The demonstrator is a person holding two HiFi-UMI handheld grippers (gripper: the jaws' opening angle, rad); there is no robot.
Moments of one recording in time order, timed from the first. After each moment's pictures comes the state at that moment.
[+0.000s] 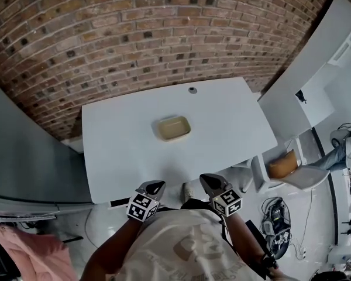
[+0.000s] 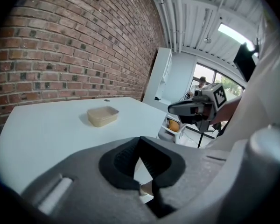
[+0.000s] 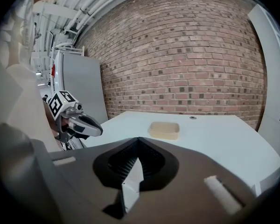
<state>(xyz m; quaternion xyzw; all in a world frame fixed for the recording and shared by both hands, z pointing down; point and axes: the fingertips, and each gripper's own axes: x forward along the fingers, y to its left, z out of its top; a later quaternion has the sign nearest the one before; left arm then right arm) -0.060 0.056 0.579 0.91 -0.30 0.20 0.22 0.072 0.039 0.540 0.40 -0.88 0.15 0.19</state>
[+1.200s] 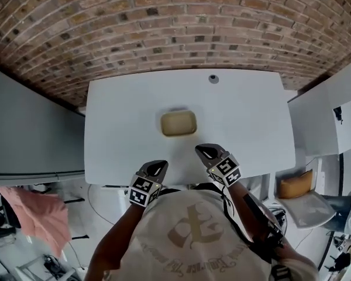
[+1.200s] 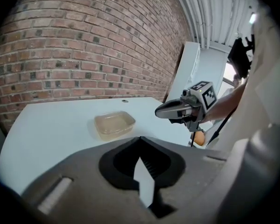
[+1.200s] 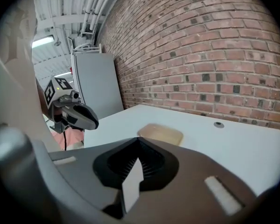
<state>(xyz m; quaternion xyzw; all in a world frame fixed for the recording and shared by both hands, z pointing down) 0.000 -0.062 0.580 0.84 -0.44 0.21 0.26 0.090 -0.133 0.583 0.21 -0.94 0.14 0.23</state>
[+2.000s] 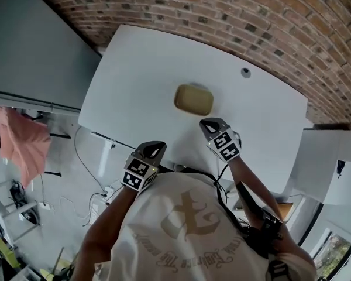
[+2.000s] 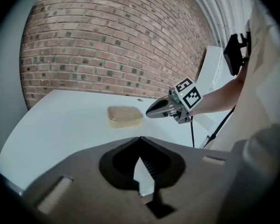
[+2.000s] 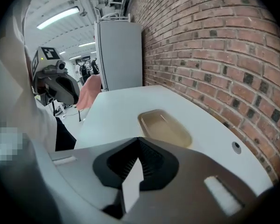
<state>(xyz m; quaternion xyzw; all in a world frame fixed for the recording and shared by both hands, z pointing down) 0.016 -0.032 0.587 0.75 -0.55 0.17 0.31 0.075 -0.165 0.636 0.04 -0.92 0.03 0.39</state>
